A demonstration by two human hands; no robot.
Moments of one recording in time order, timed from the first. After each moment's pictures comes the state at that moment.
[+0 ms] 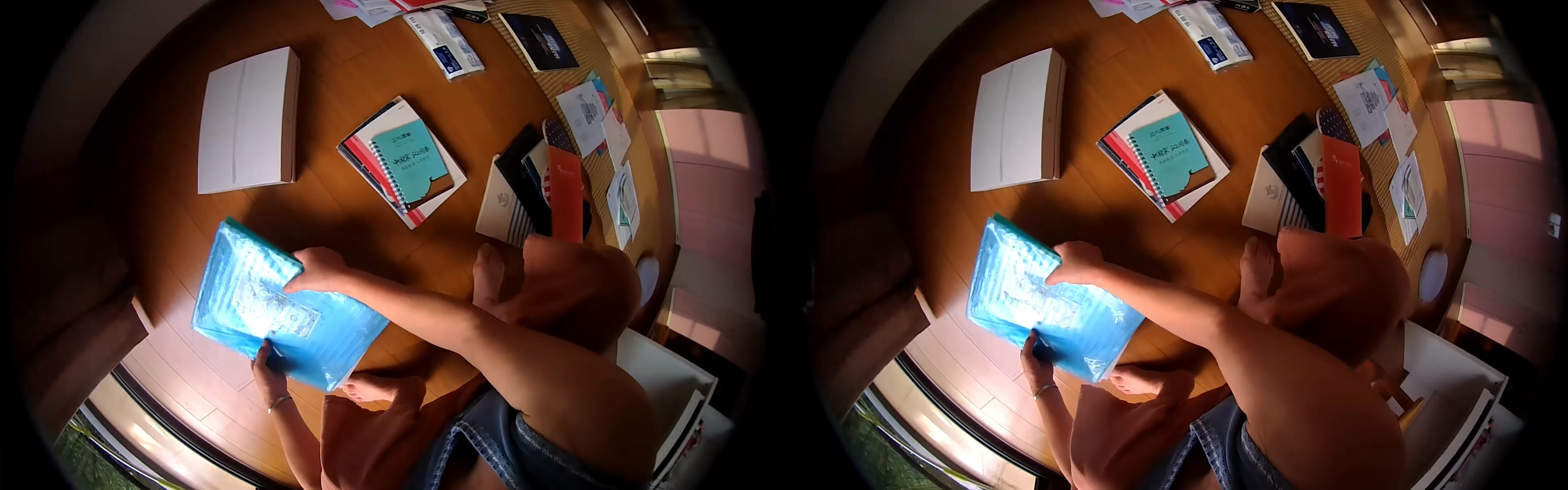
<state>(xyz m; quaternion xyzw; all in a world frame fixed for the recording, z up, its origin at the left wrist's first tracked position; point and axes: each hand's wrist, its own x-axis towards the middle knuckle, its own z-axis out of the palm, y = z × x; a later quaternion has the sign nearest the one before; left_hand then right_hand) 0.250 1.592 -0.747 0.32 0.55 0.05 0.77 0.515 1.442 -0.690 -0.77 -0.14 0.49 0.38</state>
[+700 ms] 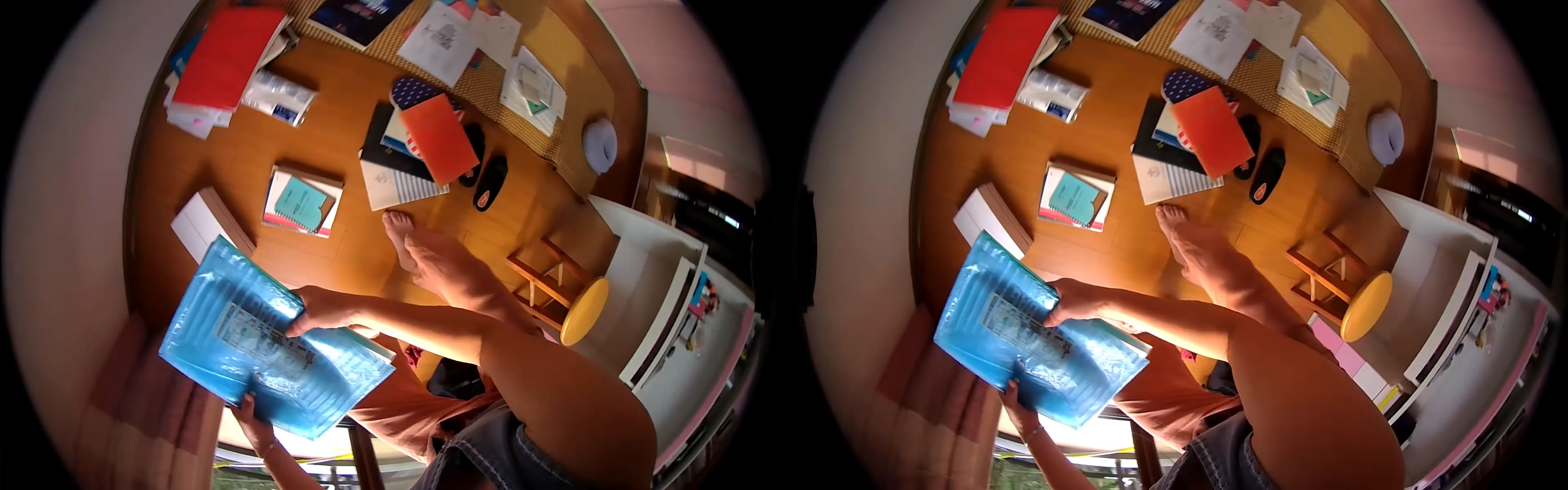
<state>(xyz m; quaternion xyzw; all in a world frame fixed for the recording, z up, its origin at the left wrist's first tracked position) 0.465 1.560 -0.310 0.58 0.41 -0.10 0.70 0.605 1.280 -0.337 -0.38 0.16 0.52 0.75</state>
